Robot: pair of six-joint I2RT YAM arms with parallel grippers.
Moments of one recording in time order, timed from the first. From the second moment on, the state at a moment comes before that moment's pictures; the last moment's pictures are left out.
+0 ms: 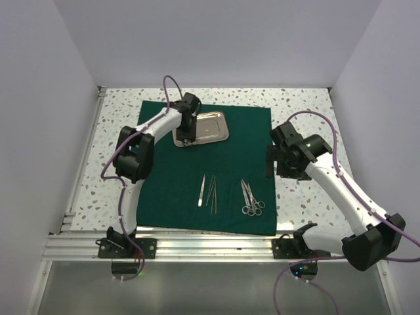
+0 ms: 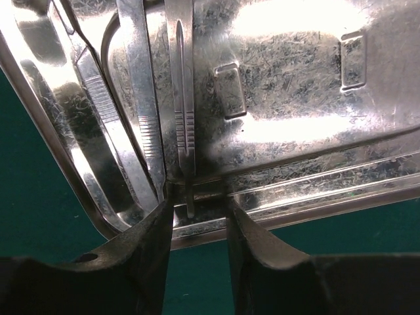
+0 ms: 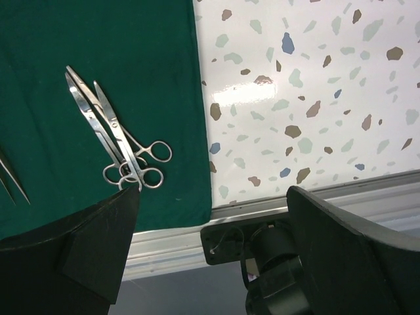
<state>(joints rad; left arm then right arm) -0.42 2.24 1.82 -0.77 -0.13 -0.38 0.47 1.22 1.21 -1.27 0.32 0.57</state>
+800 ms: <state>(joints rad) -0.37 2.26 1.82 -0.74 -0.05 -0.38 0.47 1.21 1.21 -1.28 0.32 0.57</state>
